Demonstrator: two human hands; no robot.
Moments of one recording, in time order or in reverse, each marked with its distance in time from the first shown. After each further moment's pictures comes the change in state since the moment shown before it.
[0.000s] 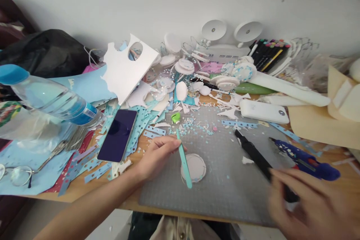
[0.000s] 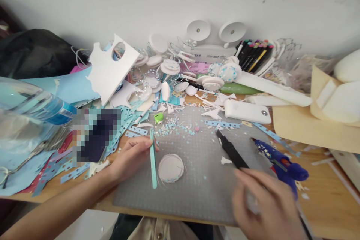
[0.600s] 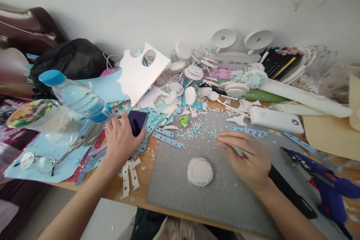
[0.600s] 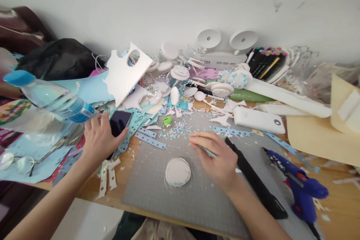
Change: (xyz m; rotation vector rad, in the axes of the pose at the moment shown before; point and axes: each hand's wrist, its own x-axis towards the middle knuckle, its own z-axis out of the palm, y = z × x) left_hand -0.018 0.041 -0.084 1.738 0.864 0.102; right_hand 0.084 -0.021 0.089 0.408 -0.013 -0.160
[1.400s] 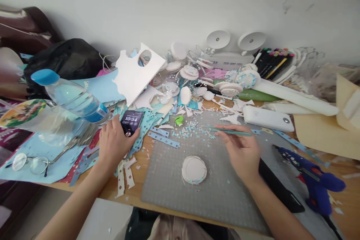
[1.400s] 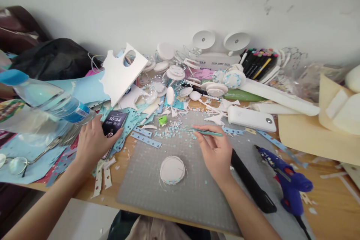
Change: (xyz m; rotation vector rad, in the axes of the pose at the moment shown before) left_hand -0.004 -0.016 0.016 0.054 0.003 -0.028; right_hand -0.019 0.014 0.010 0.341 0.242 0.588
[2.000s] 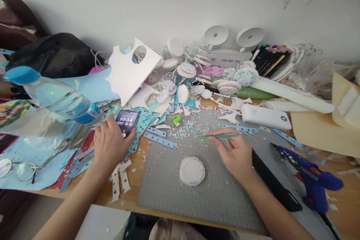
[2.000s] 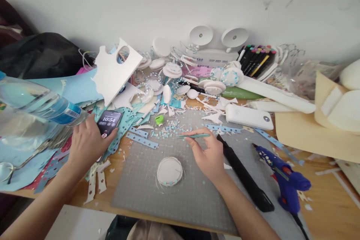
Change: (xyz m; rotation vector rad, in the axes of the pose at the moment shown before) left_hand 0.002 0.013 -0.008 0.038 -0.059 -0.023; right_hand -0.003 0.007 -0.006 -0.235 -0.228 -0.108
